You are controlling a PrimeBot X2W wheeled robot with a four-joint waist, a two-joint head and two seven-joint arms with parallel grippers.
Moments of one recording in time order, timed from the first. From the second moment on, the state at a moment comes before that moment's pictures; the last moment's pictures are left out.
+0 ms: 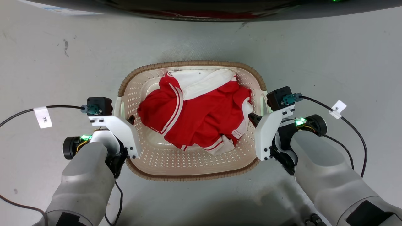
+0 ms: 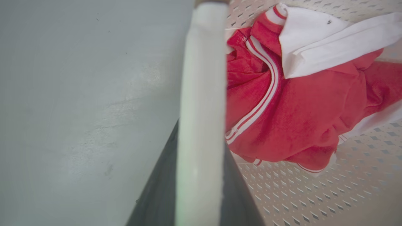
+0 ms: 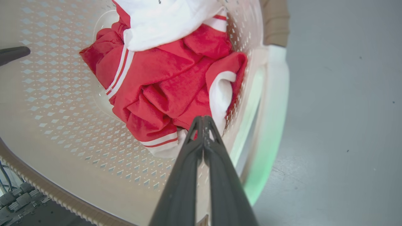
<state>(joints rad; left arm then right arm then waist) -0.84 0.20 -0.48 1.22 -0.67 -0.13 -0.05 -0.88 -0.05 0.78 1.15 0.69 0.13 0.01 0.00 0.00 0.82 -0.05</state>
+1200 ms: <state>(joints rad) -0.76 0.24 -0.51 1.28 -0.80 -0.13 -0.06 -0.86 -0.05 0.82 1.16 0.88 0.13 -0.25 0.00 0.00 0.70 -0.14</state>
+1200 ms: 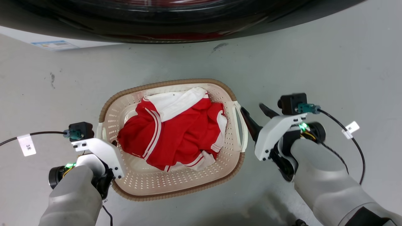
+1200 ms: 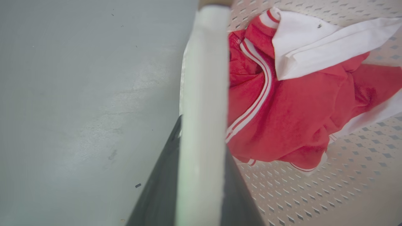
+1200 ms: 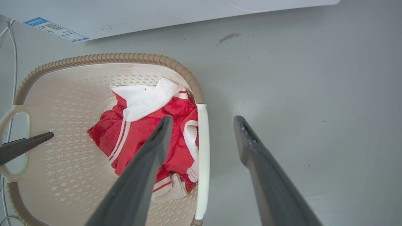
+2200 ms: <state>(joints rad) -0.80 0.28 -0.54 1.29 -0.80 -0.13 -0.06 -0.89 -0.05 1.00 1.14 1.02 0.13 -0.06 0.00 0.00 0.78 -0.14</state>
